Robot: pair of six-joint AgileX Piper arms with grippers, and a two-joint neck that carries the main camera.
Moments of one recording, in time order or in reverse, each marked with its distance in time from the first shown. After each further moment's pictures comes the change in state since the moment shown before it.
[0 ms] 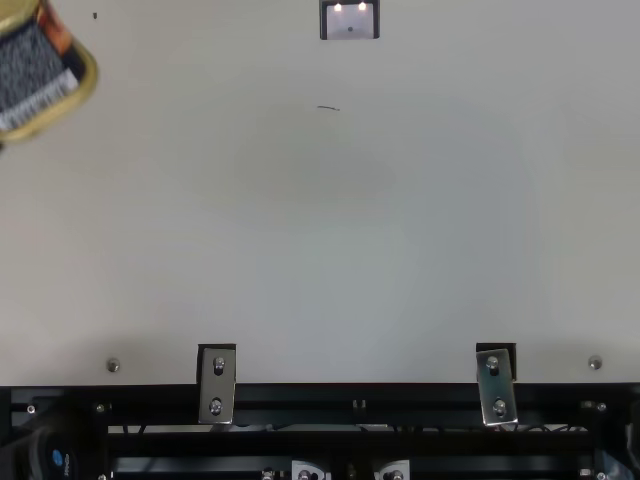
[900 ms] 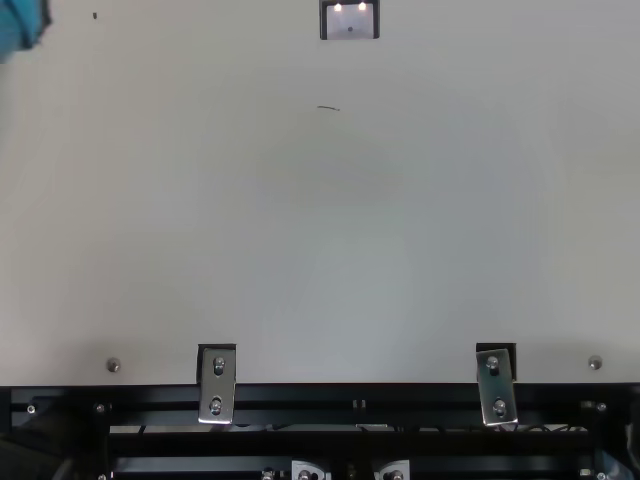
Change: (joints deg) left arm -42.2 20.6 -13.3 44.1 -36.3 11.7; right arm 0.0 0.0 0.0 0.0 0.0 0.0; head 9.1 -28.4
